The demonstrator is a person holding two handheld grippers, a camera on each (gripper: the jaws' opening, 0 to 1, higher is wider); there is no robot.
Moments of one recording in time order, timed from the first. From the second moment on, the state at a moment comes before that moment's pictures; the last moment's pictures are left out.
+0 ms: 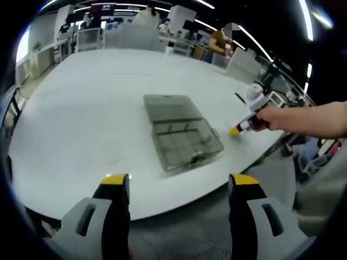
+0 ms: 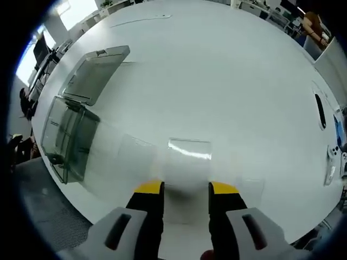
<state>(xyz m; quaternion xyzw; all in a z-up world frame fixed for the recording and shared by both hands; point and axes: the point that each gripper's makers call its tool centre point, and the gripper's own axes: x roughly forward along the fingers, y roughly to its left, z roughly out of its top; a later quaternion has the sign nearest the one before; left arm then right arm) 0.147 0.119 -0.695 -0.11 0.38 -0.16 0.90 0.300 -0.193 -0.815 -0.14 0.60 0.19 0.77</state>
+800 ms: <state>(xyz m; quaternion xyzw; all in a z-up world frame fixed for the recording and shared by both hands) 0.148 0.114 -0.694 -0.11 0.38 -0.17 0.90 0.302 -0.181 -0.800 -0.11 0.56 0.23 0.79</state>
